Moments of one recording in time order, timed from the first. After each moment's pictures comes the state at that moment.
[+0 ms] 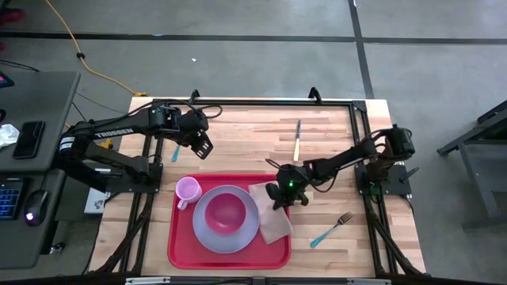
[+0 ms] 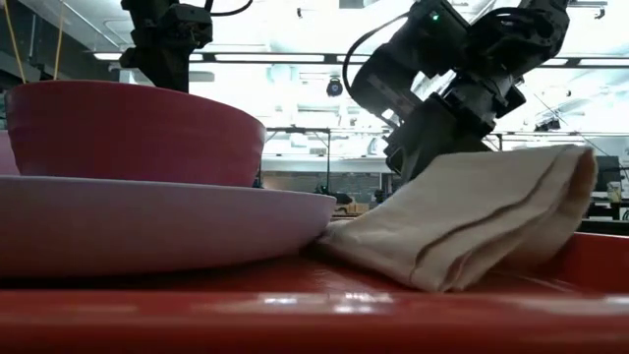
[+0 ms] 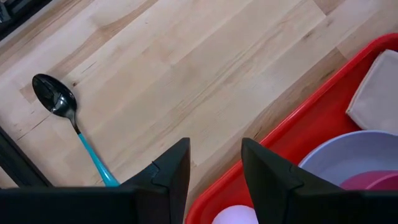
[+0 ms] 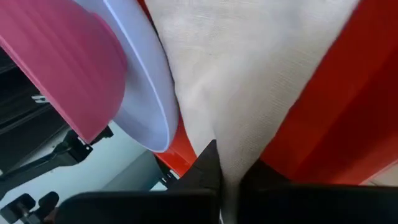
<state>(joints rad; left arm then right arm) 0.22 1.19 1.19 -1.18 -0.19 -0.61 0.10 1.73 0.75 0.25 -0.48 1.69</state>
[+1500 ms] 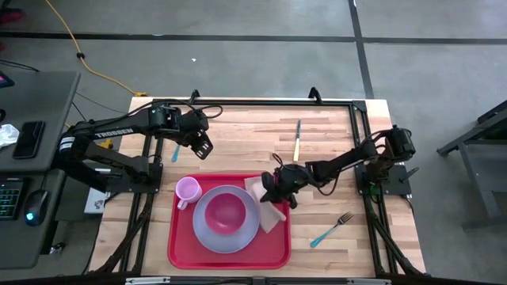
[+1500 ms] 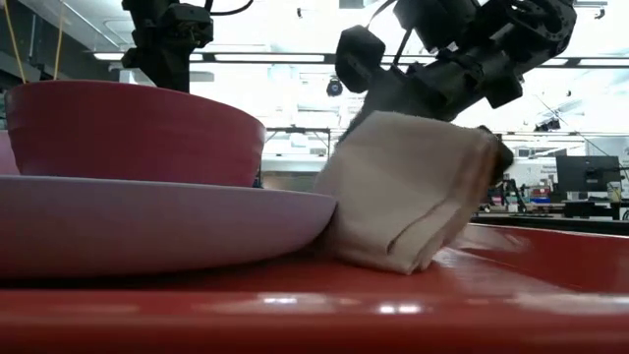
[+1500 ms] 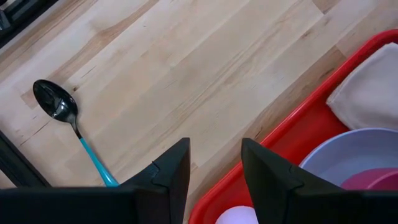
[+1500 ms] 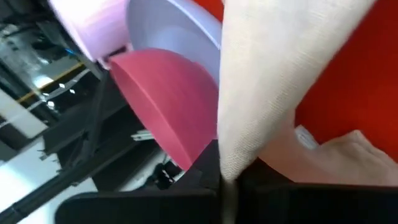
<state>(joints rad) 0.22 1.19 1.19 -1.17 -0.19 -0.58 0.14 1.73 0.75 0.50 -0.24 1.97</state>
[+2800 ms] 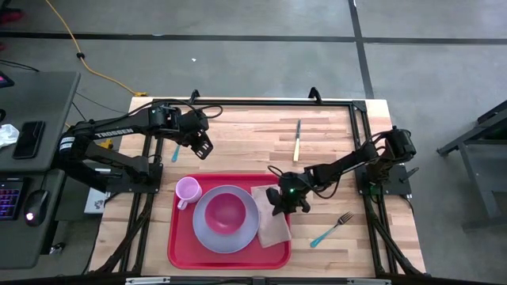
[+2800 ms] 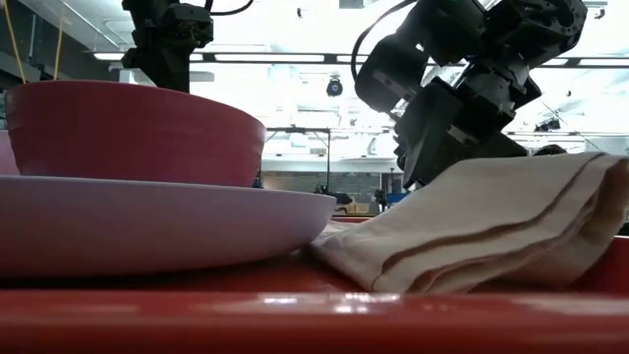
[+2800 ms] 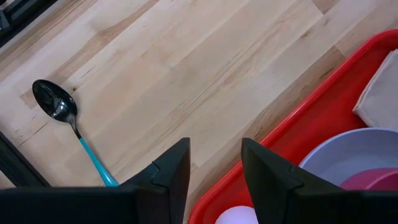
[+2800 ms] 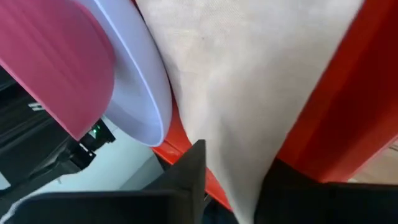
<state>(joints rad) 0.22 1.19 1.19 -1.17 -0.19 -0.58 0.18 1.73 0.75 0.27 -0.42 1.82</state>
